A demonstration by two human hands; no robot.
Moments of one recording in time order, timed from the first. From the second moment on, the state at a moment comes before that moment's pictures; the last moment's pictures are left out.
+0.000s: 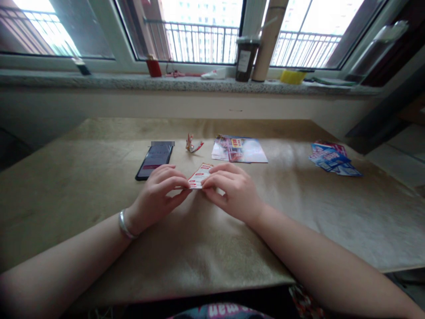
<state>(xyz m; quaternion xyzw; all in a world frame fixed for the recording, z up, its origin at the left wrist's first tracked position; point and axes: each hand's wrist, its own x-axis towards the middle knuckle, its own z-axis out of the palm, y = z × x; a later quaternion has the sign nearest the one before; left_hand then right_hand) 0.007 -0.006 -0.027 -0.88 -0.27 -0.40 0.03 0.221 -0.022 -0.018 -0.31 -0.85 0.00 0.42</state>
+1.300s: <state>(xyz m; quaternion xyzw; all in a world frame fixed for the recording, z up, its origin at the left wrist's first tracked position) 0.009 -0.010 -0.022 -0.91 -0.24 -0.33 0.11 0.211 -0.020 -0.023 -0.31 -0.89 -0.03 0.35</state>
